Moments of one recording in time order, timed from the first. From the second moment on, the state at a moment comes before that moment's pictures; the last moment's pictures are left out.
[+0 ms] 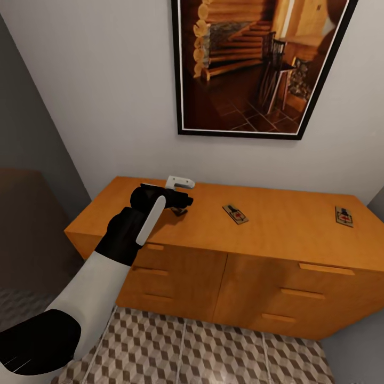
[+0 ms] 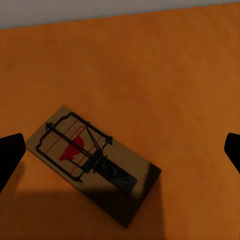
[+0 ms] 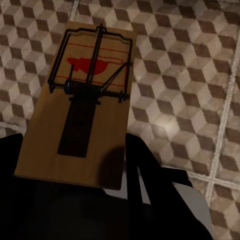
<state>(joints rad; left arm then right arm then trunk) -1.07 -0.14 -0.36 -1.20 0.26 1.01 0.16 -0.14 0.00 0.16 -0.02 -0.14 -0.68 0.17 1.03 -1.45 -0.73</state>
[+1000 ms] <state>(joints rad) -1.07 -0.14 -0.36 -1.21 0.26 1.01 0.16 -0.14 0.00 0.16 -0.02 -0.14 -0.68 0.17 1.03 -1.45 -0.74</state>
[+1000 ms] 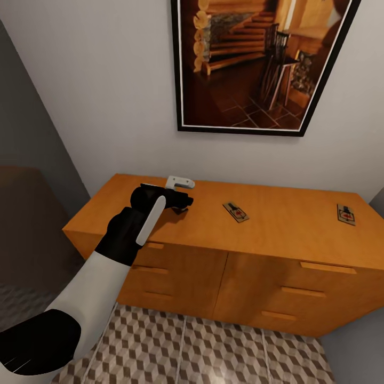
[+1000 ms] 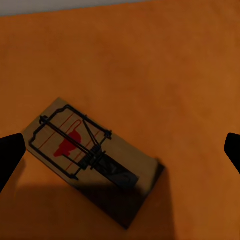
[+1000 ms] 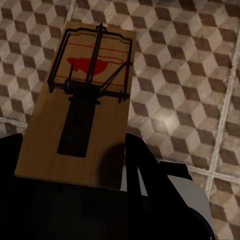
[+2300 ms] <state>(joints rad) -1.07 -0.14 -0.36 -1.20 0.26 1.01 0.16 -0.14 0.00 0.16 -0.02 -0.14 -0.68 0.17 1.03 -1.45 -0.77</state>
